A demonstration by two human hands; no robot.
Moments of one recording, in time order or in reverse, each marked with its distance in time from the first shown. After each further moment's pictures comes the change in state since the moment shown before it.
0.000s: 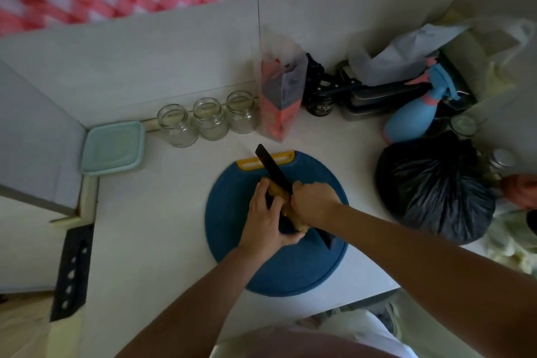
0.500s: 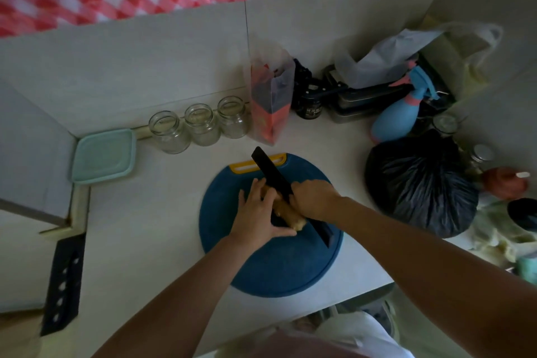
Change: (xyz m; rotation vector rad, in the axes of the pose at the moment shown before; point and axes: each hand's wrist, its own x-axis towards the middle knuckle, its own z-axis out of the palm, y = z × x) left_hand 0.023 0.006 -0.026 0.106 -0.242 -0.032; right_hand 0.002 0.018 -0.002 0.110 -0.010 0.014
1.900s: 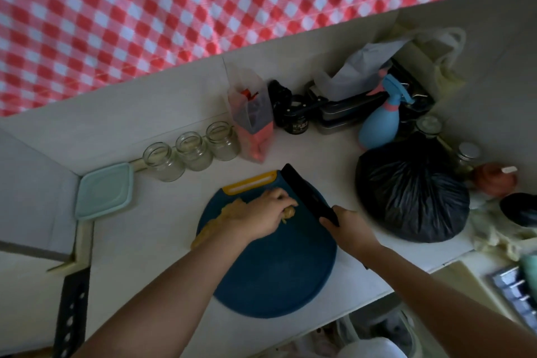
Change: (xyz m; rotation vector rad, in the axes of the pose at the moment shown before) left_hand 0.046 0.032 -0.035 0.175 -0.282 0.270; right_hand -0.054 0.063 0.060 0.636 0.288 0.303
